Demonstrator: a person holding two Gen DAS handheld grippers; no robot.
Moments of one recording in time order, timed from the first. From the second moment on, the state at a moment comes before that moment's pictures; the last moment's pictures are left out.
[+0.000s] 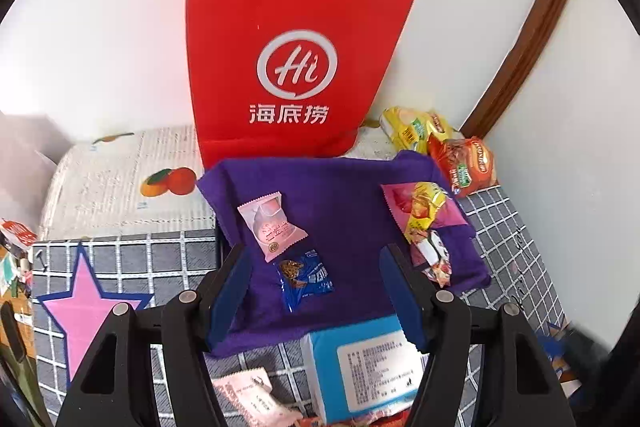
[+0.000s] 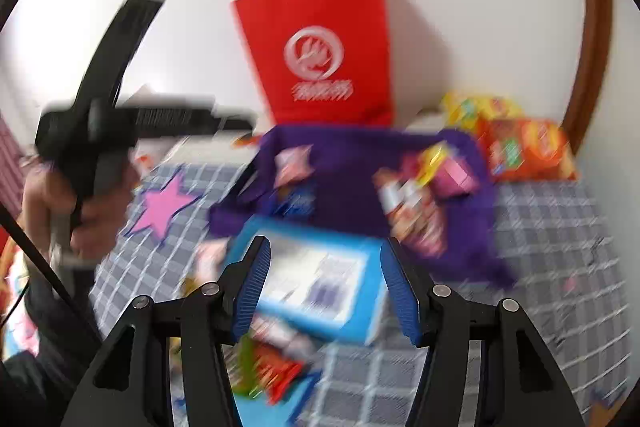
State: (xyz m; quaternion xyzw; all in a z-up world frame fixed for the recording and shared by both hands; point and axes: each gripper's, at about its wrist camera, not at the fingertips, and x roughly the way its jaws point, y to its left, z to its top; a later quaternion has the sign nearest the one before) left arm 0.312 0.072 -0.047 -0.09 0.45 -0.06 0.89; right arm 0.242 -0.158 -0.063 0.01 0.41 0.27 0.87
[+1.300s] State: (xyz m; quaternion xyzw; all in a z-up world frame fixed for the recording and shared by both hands) left arm 0.231 0.122 -0.169 -0.13 0.53 -0.04 0.83; right arm 0.187 -0.188 -0.145 0.09 0.43 0.27 0.86
